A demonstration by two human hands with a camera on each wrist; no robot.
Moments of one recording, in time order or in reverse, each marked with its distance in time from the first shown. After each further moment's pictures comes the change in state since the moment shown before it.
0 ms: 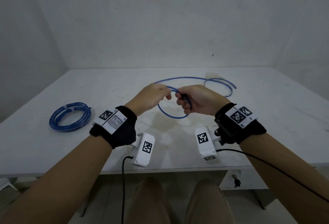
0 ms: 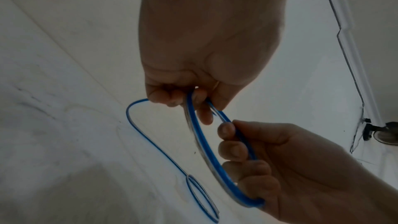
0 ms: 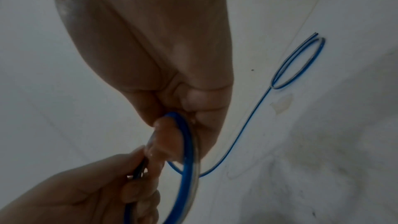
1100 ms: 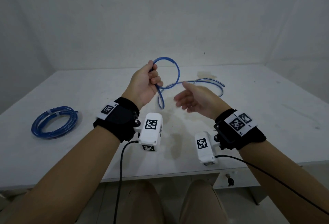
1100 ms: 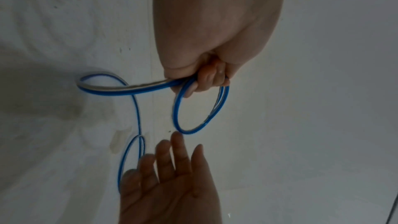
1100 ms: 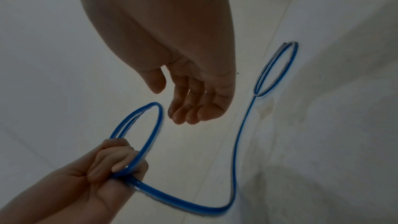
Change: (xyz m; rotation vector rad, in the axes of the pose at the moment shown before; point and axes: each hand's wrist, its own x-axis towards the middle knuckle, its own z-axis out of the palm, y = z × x) left_hand 0.041 0.027 0.010 -1.314 0.082 -0.088; right_hand -0.001 0.014 -0.030 0.022 0.176 -0.030
